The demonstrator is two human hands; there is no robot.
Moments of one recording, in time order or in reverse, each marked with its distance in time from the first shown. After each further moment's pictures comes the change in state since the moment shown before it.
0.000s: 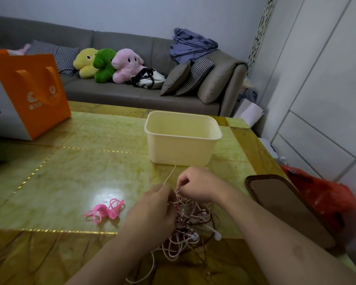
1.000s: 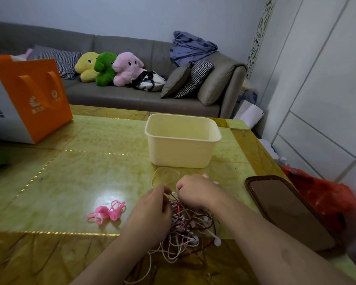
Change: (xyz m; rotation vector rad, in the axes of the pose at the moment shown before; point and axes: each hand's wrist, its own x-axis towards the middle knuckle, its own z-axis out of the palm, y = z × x) left_hand 0.004 -0.007 0.010 -0.089 0.045 -0.174; right_hand 0.000 -0.013 0.010 -0.218 -0.035 0.038
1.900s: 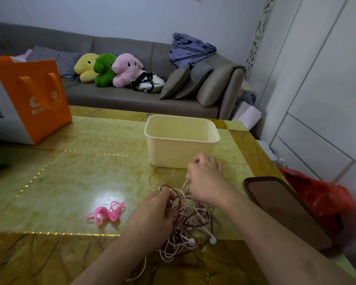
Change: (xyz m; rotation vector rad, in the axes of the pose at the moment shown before) left_hand -0.005 0.005 -0.005 0.073 -0.034 0.118; right_hand -0.024 0.006 -0.024 -0.041 0.237 0.064
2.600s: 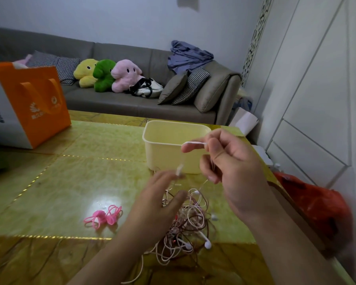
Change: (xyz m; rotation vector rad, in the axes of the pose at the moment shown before) left_hand 0.004 0.034 -0.028 -0.331 0.131 0.102; right_hand -0.084 -0.008 -0.075 1.306 0.334 -0.378
